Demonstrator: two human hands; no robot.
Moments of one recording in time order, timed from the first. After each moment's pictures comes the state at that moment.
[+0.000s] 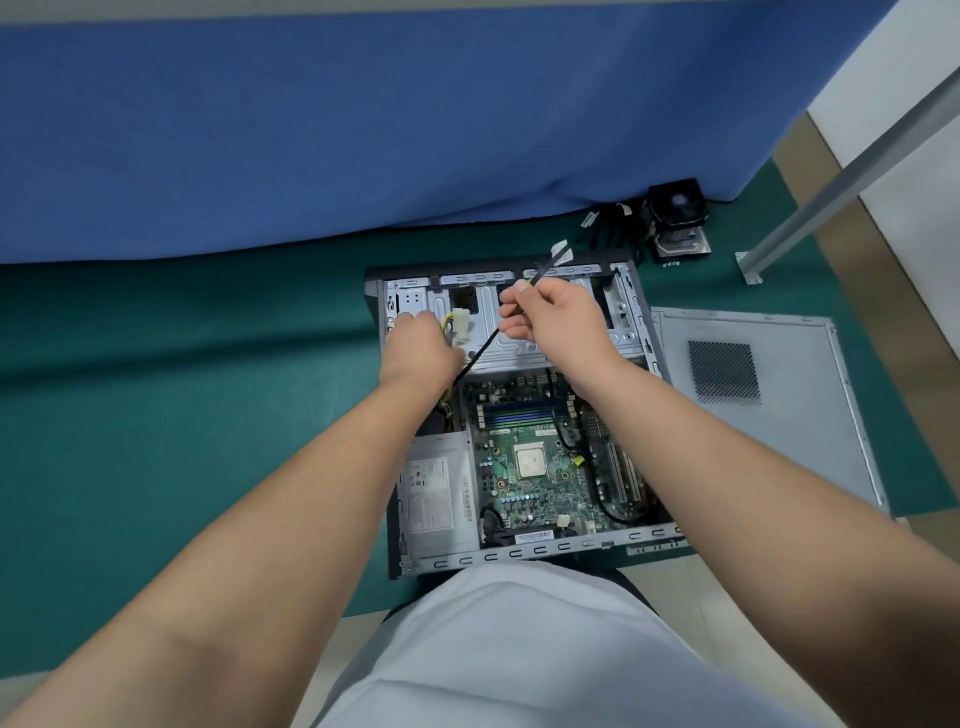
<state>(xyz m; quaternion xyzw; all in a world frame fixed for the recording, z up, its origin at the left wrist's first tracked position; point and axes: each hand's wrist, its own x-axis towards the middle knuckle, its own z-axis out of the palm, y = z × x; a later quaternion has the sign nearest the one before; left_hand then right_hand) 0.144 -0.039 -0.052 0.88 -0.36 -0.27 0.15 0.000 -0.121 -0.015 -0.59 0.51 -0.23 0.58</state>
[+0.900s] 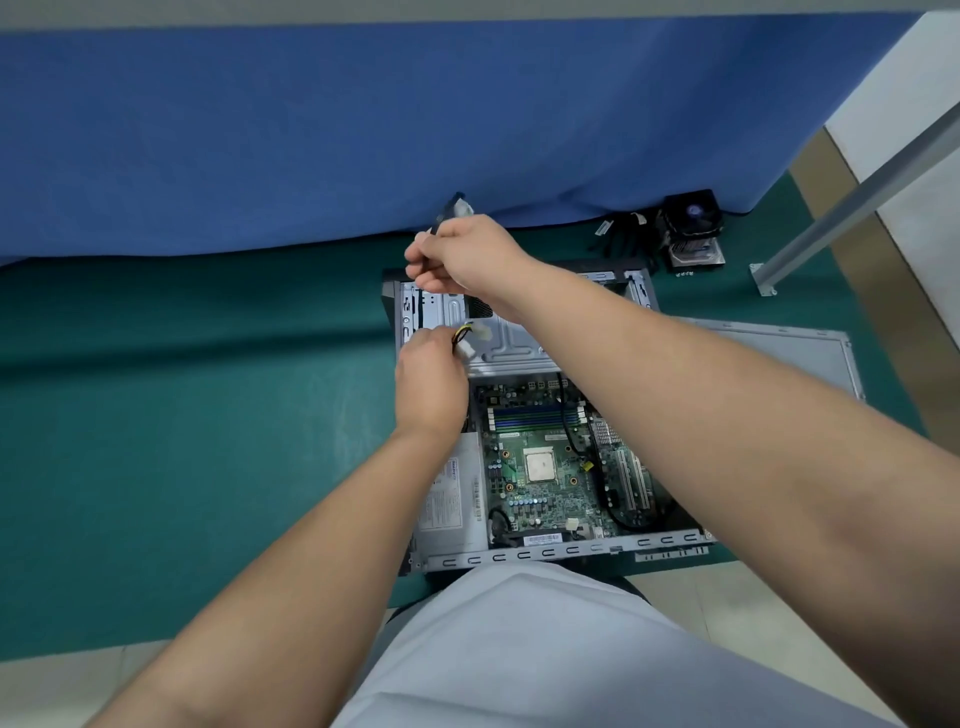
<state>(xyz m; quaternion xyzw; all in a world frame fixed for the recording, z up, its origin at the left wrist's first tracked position) 0.118 -0.001 -0.050 0.86 -0.38 -0.15 0.30 0.103 -0.120 0.049 -0.60 0.43 -0.10 0.67</state>
